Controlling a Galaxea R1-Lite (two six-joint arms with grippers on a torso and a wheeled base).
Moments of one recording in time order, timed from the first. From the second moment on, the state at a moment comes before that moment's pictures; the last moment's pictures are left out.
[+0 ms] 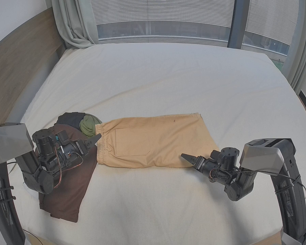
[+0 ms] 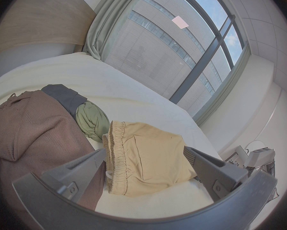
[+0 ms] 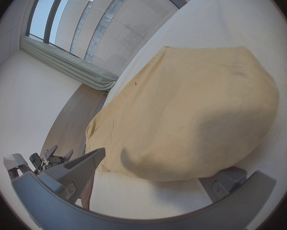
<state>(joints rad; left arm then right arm) -0.05 2.24 -0.62 -1.45 -0.40 -0.43 0.34 2.65 -0.94 -1.42 0.30 0.78</state>
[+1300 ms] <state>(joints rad) -0.06 2.25 -0.62 -1.45 -0.40 -0.44 0.37 2.72 -1.05 -1.41 0.20 0.84</state>
